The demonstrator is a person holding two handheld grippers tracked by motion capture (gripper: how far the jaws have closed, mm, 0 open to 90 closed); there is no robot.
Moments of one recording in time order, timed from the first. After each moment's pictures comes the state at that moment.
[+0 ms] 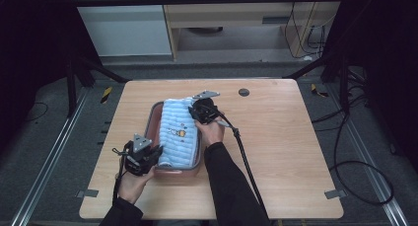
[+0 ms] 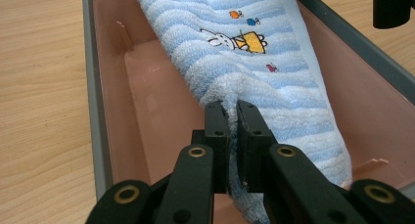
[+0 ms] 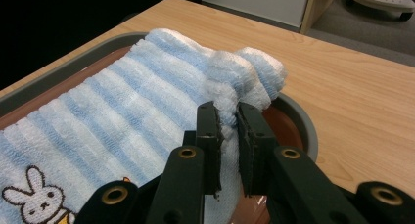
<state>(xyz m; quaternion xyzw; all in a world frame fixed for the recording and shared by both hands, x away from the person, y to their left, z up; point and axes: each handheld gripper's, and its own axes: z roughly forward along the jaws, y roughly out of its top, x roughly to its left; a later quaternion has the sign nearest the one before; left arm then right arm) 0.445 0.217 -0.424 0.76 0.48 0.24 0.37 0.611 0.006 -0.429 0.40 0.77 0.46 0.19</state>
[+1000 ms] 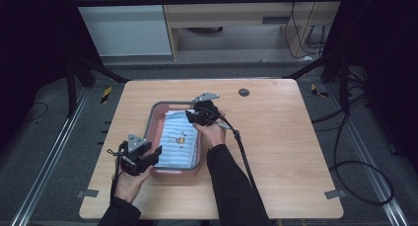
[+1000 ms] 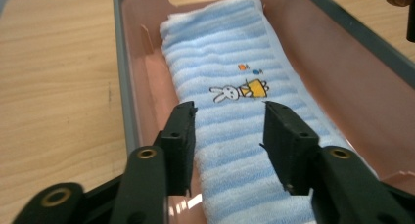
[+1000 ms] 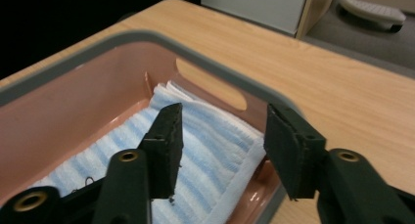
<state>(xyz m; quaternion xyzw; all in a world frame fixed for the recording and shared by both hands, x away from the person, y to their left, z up) 0.447 0.231 -0.423 0.73 0.49 0.26 0.39 0.603 0.002 -0.426 0.39 0.77 0.45 0.21</state>
